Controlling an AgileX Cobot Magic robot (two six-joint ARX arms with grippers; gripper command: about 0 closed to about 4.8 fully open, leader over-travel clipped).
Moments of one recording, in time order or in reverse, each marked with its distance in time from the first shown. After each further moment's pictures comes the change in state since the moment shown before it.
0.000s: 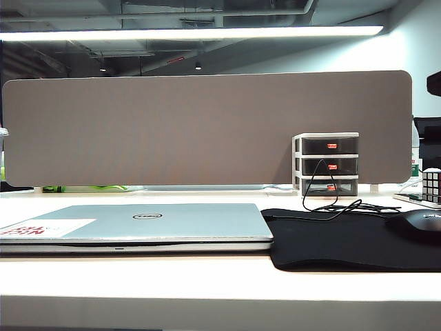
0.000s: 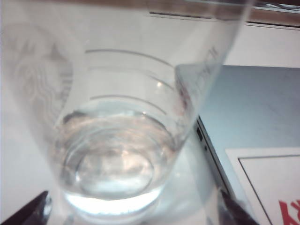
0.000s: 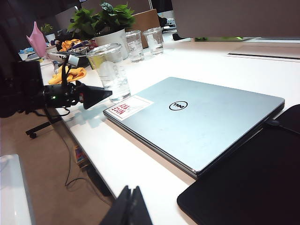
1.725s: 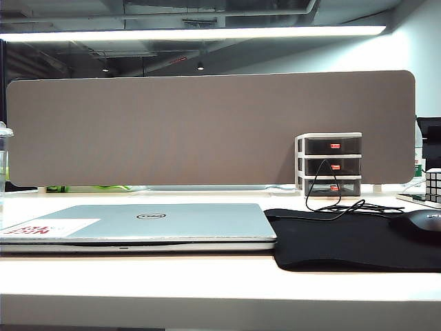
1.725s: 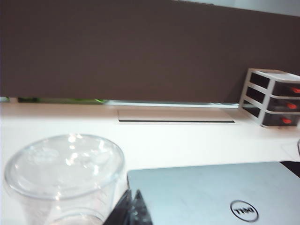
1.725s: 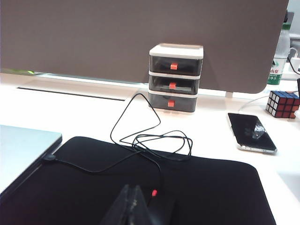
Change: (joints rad) left arm -0.031 -1.197 -0.091 -0.731 0.036 -0.155; right arm 0.000 0.000 0.000 0.081 0.793 -0.237
